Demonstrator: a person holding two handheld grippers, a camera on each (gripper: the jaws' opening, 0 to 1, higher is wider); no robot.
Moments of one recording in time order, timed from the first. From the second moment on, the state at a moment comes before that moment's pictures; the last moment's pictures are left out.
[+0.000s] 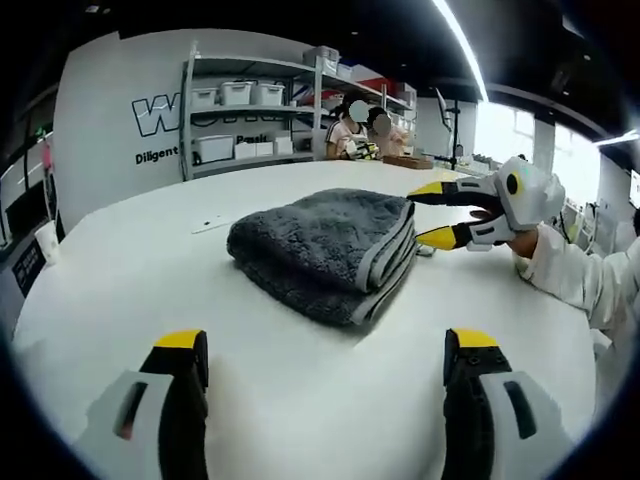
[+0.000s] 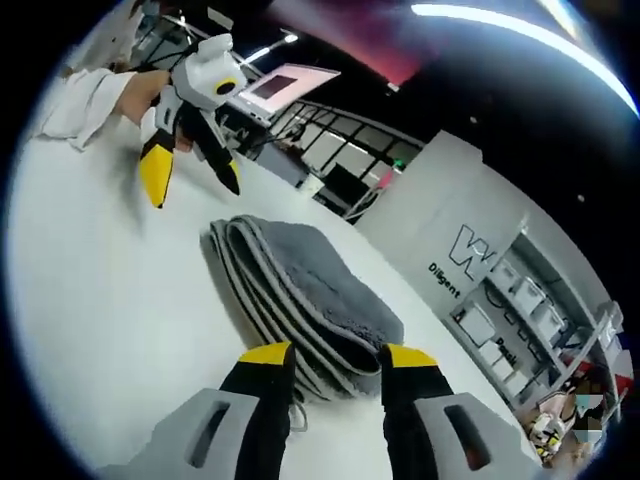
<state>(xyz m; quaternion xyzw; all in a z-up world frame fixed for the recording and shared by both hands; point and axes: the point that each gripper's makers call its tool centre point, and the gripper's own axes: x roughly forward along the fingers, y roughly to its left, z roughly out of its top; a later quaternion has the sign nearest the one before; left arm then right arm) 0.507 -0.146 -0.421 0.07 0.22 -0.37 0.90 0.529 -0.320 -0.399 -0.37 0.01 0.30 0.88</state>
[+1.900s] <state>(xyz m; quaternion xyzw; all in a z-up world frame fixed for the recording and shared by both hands) 0.507 -0.146 -0.422 0.07 0.22 -0.37 0.90 0.513 -0.296 -0.403 -0.34 0.04 0.35 0.88</state>
